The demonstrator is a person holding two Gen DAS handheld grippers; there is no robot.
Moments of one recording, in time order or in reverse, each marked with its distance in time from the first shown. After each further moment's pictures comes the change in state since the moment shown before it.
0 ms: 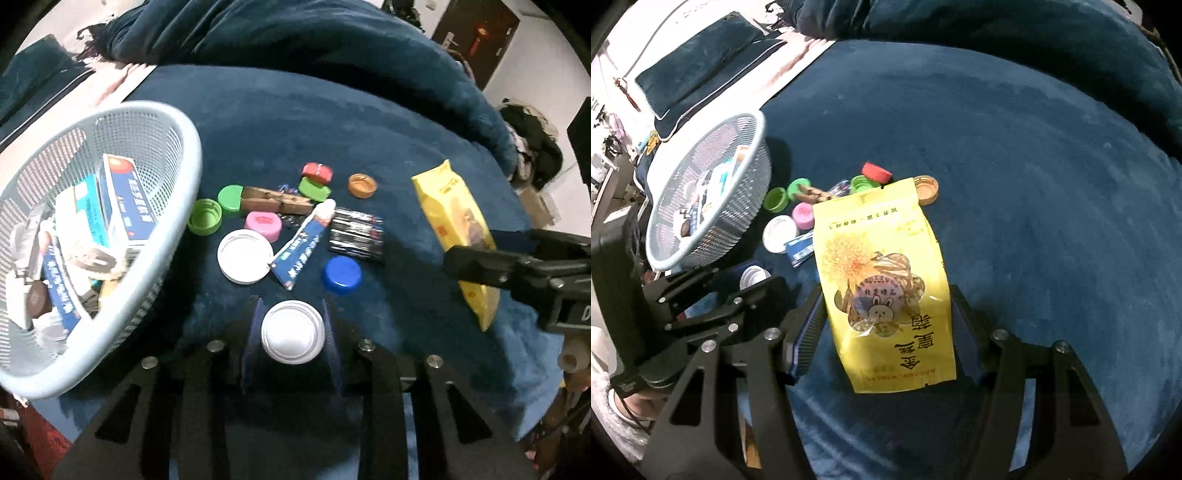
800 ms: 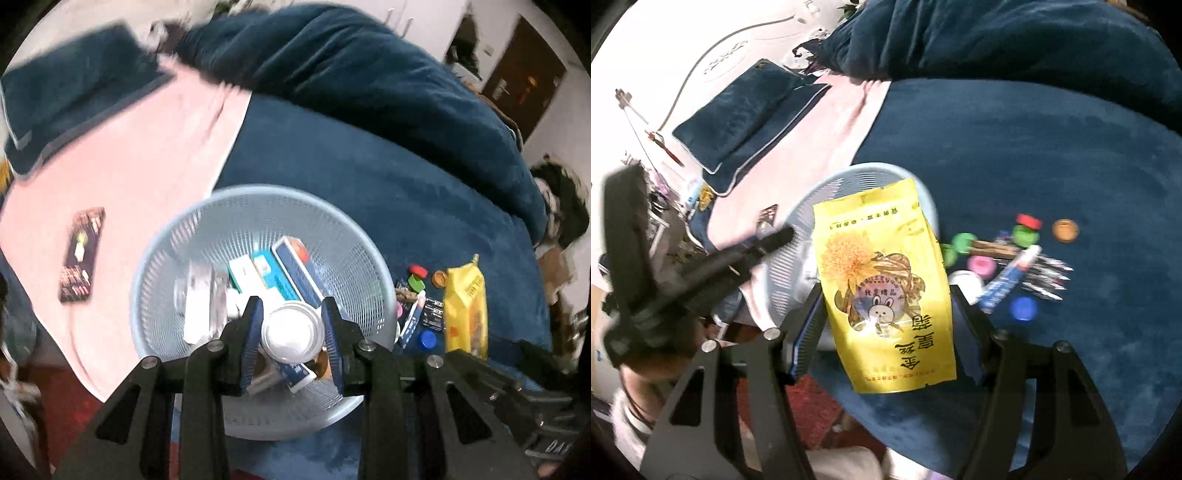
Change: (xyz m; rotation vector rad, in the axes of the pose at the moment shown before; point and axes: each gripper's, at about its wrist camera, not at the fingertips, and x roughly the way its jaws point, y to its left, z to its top) left arm -0.103 0.136 0.074 -0.178 -0.033 0.107; right arm -0.052 0.114 0.005 0.145 -0.112 0.192
